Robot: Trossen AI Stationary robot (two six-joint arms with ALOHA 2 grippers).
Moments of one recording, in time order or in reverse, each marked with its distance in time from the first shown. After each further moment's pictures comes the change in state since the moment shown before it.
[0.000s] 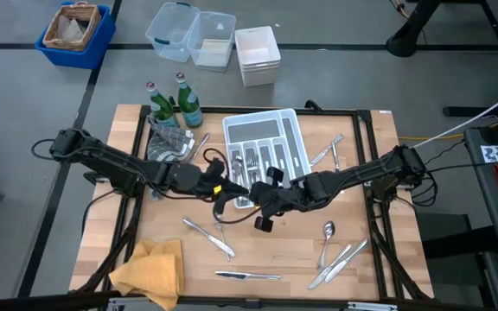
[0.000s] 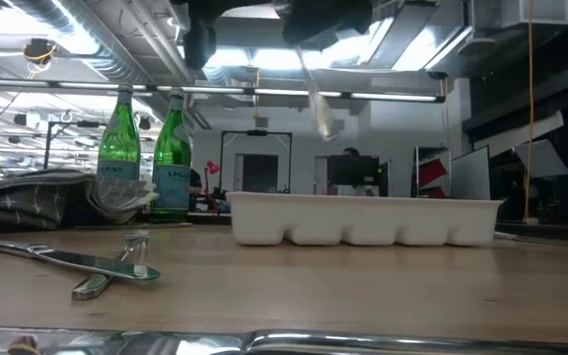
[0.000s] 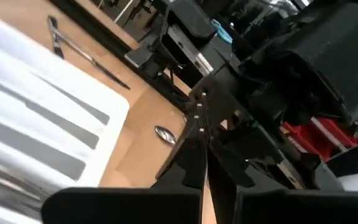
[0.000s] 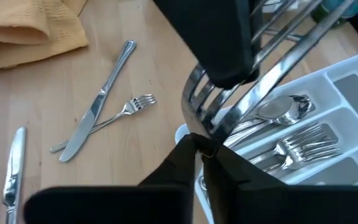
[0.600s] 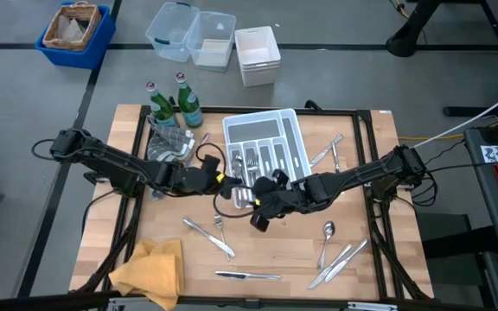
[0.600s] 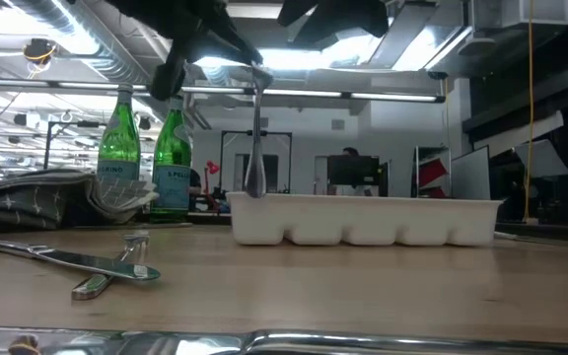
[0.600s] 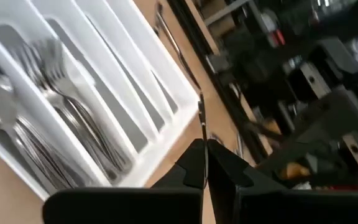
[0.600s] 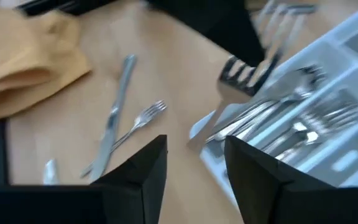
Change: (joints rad) left arm 0.003 0.002 -0.003 -0.203 -0.225 -0.356; right arm 0.001 0.000 0.000 -0.003 0.042 0.264
